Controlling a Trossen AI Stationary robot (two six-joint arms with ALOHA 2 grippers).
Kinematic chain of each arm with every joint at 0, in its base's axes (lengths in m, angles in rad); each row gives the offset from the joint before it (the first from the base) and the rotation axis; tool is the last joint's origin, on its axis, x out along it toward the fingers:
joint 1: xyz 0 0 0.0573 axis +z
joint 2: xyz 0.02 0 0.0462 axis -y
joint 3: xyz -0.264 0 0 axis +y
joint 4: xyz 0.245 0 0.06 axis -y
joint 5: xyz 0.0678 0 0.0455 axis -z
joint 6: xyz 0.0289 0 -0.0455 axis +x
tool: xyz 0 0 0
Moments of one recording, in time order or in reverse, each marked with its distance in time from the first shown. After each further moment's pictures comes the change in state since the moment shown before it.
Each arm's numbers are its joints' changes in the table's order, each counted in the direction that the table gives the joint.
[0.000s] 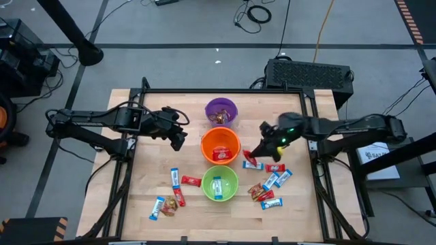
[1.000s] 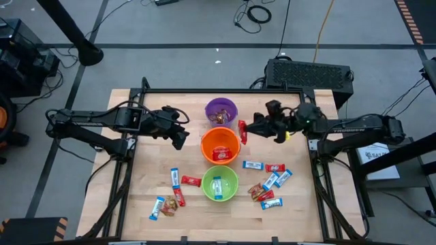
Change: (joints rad) left arm 0.000 0.000 0.000 0.043 0.002 -0.046; right arm -0.042 -0.052 -0.001 0.589 0.168 0.132
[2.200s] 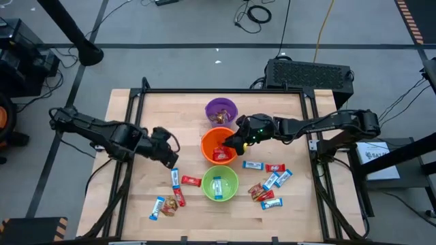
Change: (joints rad) left arm -0.310 -0.044 0.000 -0.298 0.033 -0.542; right arm 0.014 -0.363 -0.149 -0.432 0.159 -0.190
